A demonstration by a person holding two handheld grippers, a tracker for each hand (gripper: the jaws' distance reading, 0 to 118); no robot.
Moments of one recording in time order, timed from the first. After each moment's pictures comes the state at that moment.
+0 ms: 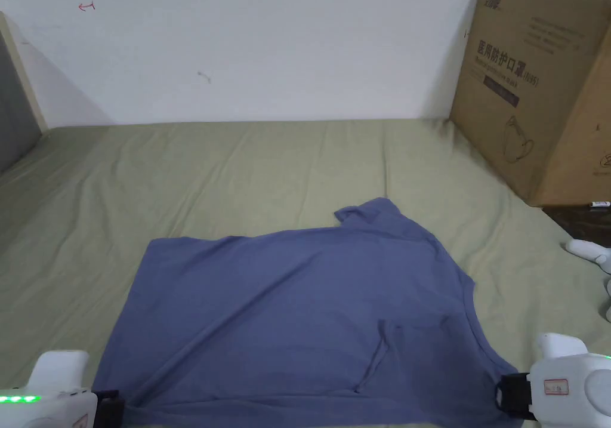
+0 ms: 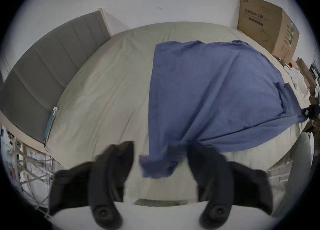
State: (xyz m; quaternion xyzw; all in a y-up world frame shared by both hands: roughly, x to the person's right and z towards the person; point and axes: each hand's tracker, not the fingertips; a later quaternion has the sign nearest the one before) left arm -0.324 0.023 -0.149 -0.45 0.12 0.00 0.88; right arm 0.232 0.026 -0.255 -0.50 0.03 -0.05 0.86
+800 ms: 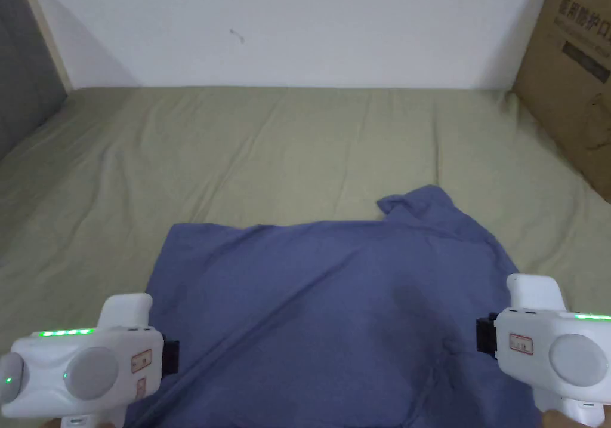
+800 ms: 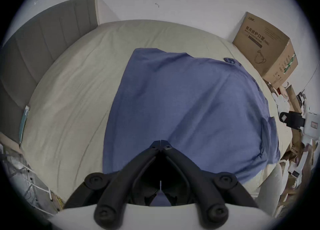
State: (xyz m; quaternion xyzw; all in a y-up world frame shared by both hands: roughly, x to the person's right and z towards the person) left arm -0.322 0.029 -0.273 -0.46 0.07 0.11 0.88; right arm 0.117 0.042 -0.373 -0.44 0.10 0.01 0.89
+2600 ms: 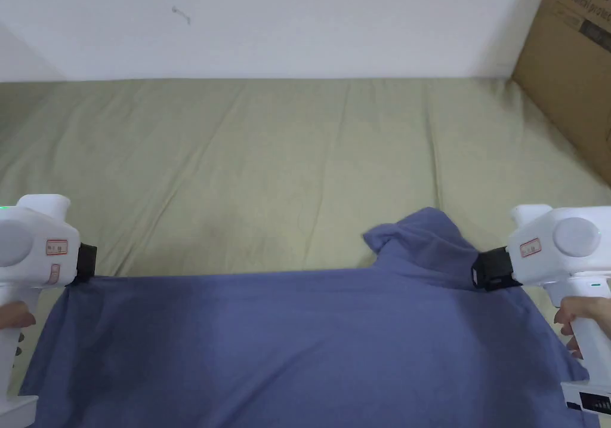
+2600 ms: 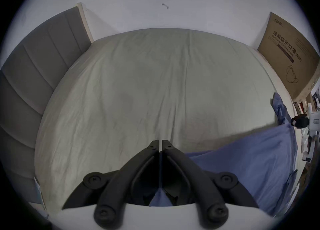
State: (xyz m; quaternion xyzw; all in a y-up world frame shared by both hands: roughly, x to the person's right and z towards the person) left arm -0.411 0.032 -0.531 -0.46 0.11 0.04 0.88; right arm 0.151 -0.016 -0.667 -0.53 0.08 0.07 0.84
